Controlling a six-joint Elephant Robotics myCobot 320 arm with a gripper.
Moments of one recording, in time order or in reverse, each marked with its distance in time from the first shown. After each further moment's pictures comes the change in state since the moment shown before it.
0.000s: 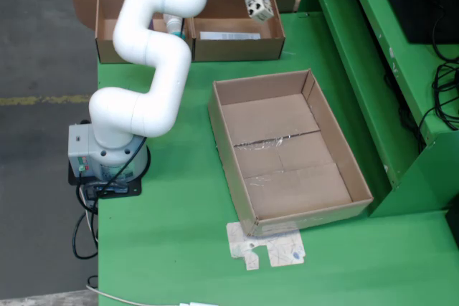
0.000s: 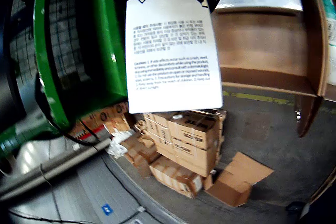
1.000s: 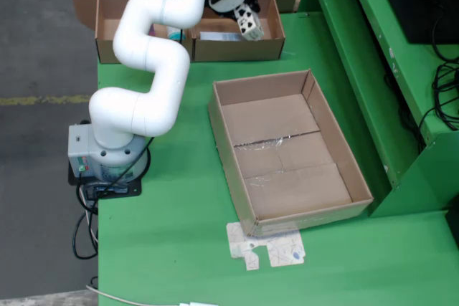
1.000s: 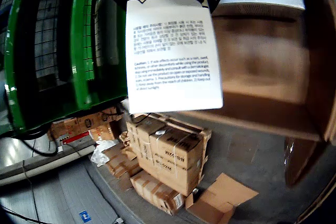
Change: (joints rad) arm 0.037 -0.147 0.000 0.000 0.000 0.006
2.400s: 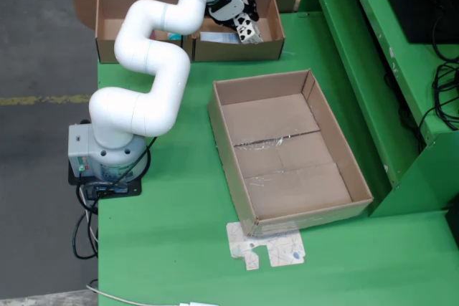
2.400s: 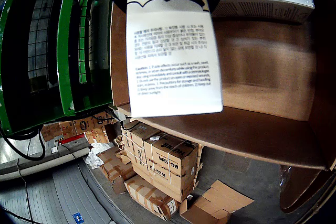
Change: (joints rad) arm -0.031 -0.087 0.006 0.005 0.003 -0.006
